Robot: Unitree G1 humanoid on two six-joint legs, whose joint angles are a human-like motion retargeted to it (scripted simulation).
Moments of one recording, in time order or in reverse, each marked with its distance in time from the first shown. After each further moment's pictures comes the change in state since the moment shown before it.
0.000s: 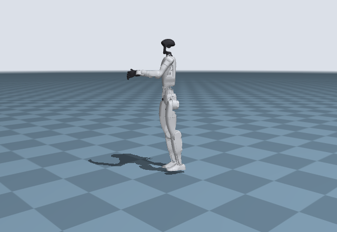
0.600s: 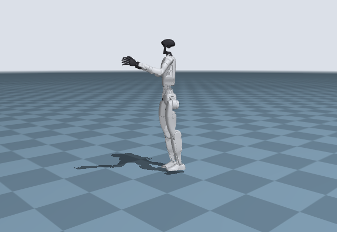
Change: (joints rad) left arm 0.084 0.259 0.474 -0.129 0.190 0.078 0.630; right arm -0.002 -0.005 -0.025 -0.011 0.011 -0.014 0.005; waist -0.035 0.021 -0.004; left_leg 0.005 0.002 -0.002 -0.004 0.000 -0.001; right_leg -0.008 0.000 0.002 0.004 0.006 -0.002
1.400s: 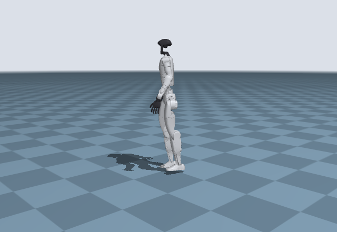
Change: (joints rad) left arm 0.666 -0.303 -0.136 0.681 0.165 -0.126 -0.359; right arm -0.024 0.002 0.080 -0.010 -0.070 -0.014 -0.038; waist -0.045 -0.010 0.094; left_leg 0.025 0.017 0.050 -0.010 -0.008 0.000; right_leg -0.027 0.005 0.063 0.012 0.023 0.004
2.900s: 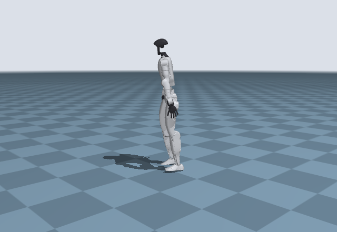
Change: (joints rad) left arm -0.201 0.031 0.222 0.743 -0.148 0.085 -0.087; right arm -0.041 0.042 0.074 -0.148 0.058 -0.082 -0.027; waist 0.036 -0.073 0.090; left_leg -0.082 0.050 0.025 0.019 0.010 0.032; right_leg -0.116 -0.033 0.090 0.155 0.003 0.084
